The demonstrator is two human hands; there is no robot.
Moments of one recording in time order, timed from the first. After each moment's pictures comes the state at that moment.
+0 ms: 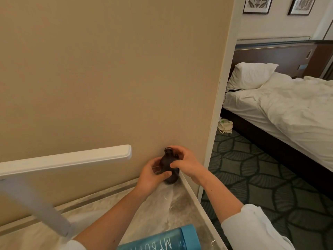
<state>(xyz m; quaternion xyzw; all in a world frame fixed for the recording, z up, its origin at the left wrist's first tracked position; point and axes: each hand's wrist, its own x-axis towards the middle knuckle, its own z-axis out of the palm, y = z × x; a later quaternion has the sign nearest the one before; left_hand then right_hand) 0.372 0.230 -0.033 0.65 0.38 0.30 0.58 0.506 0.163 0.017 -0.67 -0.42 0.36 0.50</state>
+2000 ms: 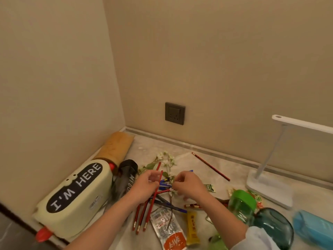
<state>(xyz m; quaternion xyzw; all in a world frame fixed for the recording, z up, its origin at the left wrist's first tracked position) -0.200 0.082 -0.018 0.49 0.67 0.34 0.44 -0.034 0.115 -0.002 -0.61 -0.66 0.41 0.15</state>
